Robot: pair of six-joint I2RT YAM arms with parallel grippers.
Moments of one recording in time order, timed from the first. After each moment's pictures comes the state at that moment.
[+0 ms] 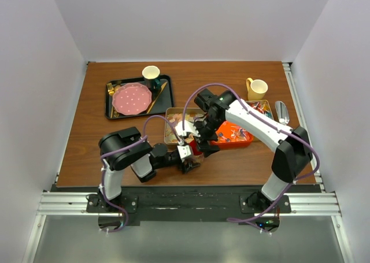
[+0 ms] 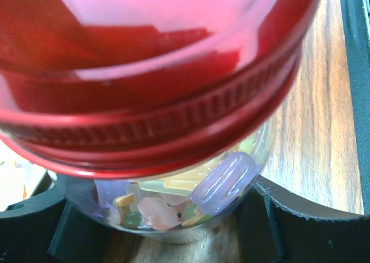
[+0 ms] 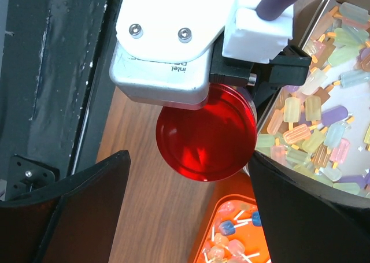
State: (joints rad) left arm -0.88 1.97 0.33 1.43 0.38 0.13; right arm 0.72 1.68 1.47 -1.23 -0.57 -1.14
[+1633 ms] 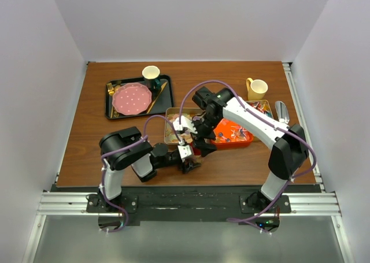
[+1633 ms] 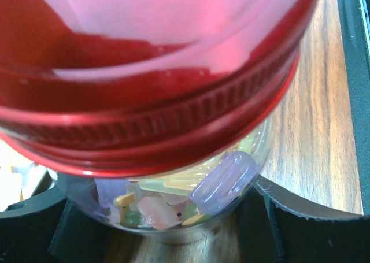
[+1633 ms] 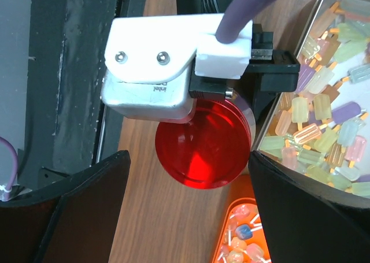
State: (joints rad) left arm -0.88 1.98 0.34 1.43 0.39 0.14; right arm 0.72 1.72 1.53 -1.26 -0.59 -1.02
